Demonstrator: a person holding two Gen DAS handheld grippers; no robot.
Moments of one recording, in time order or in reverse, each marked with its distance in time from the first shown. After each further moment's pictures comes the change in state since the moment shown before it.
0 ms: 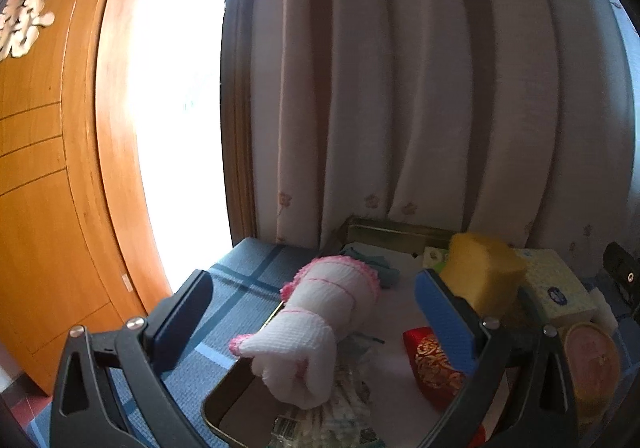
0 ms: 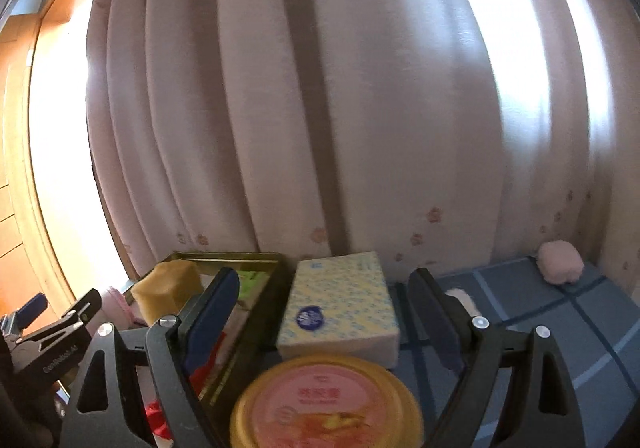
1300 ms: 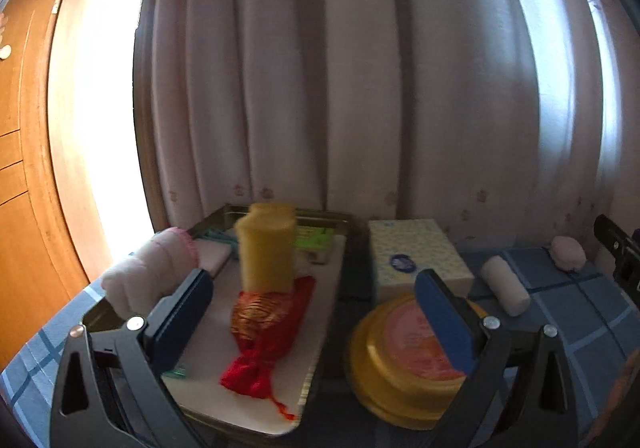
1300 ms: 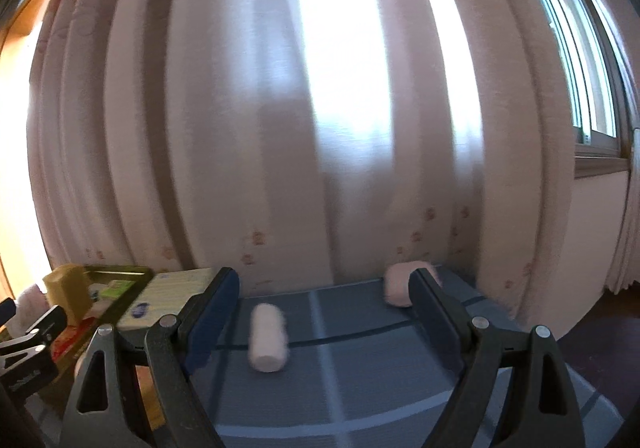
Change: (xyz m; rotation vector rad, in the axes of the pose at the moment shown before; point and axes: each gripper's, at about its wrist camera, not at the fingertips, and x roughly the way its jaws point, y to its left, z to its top) left arm -0.064 -0.116 -0.025 0.097 -0.007 -0.152; right arm -0.060 -0.144 0.000 0.007 -0.092 -0.240
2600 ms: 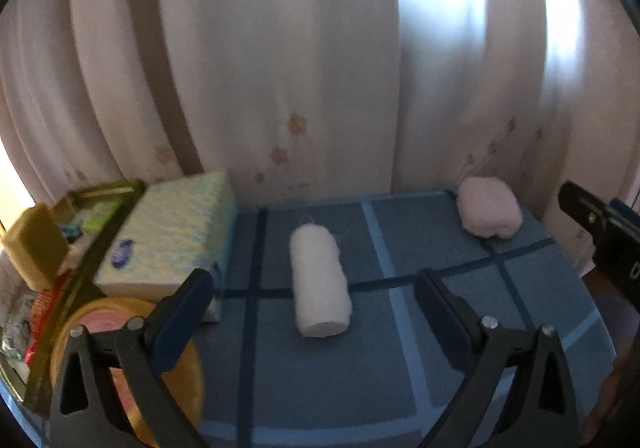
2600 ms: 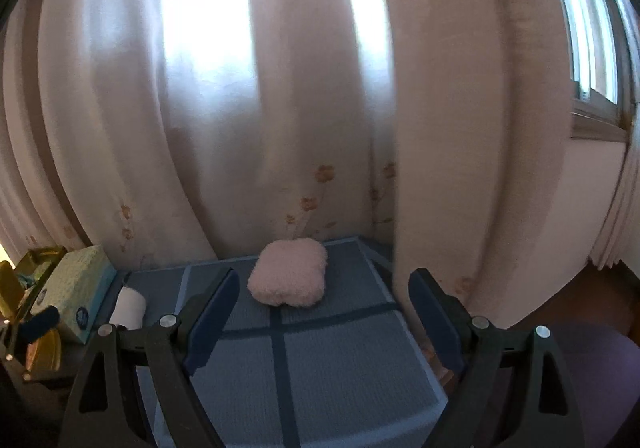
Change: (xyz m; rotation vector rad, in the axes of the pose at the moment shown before) left arm 0.053 -0.205 0.000 0.154 0.257 -0.179; right arm 0.089 -0.120 0.024 0.015 0.292 -0.038
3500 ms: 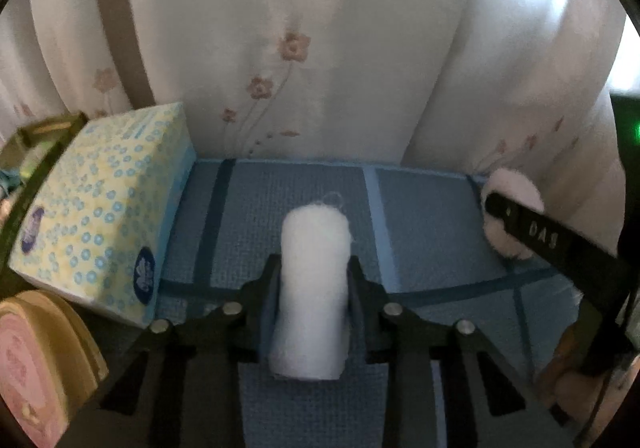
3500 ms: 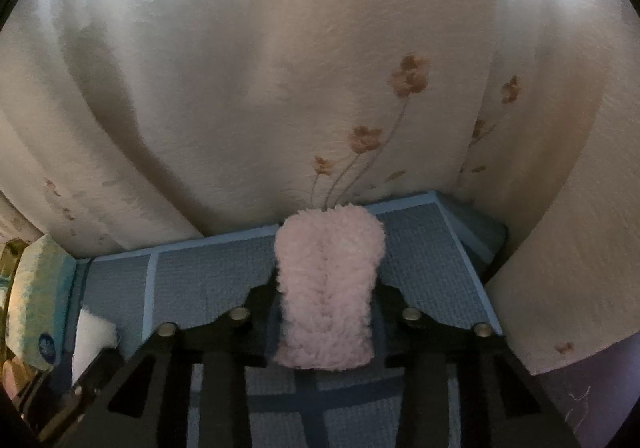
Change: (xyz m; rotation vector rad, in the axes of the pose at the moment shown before) left arm 0.062 -0.003 0.014 -0.140 0.269 -0.073; right arm 0.119 0.034 0.019 0.016 0.337 0.054
